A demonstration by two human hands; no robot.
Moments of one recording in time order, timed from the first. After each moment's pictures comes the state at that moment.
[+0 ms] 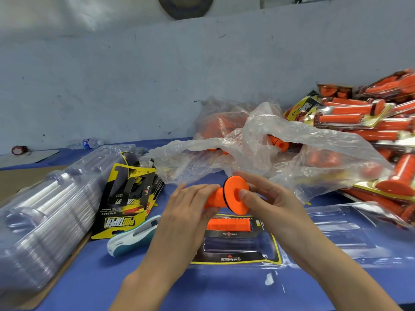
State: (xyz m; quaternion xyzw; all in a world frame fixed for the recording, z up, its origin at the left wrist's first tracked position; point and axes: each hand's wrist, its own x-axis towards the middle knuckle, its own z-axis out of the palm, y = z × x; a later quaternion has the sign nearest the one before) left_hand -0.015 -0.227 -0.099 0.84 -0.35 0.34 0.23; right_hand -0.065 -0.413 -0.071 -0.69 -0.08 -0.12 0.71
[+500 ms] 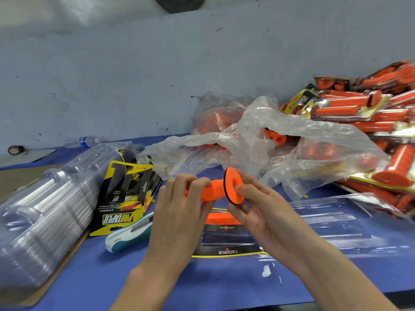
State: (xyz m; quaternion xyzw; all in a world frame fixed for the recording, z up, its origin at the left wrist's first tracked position) left_hand -0.017 -0.236 -0.098 0.82 -0.29 0.47 0.15; right_hand -0.061 -0.400 -0.077 -0.40 -0.04 0.01 0.91
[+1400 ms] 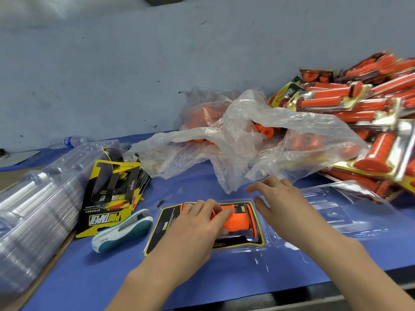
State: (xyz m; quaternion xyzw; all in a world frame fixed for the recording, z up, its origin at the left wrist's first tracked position) left_hand -0.023 -0.250 -0.127 0.84 -0.47 0.28 0.01; right_hand -0.062 -0.465 -0.108 -0.98 0.02 -0.17 0.13
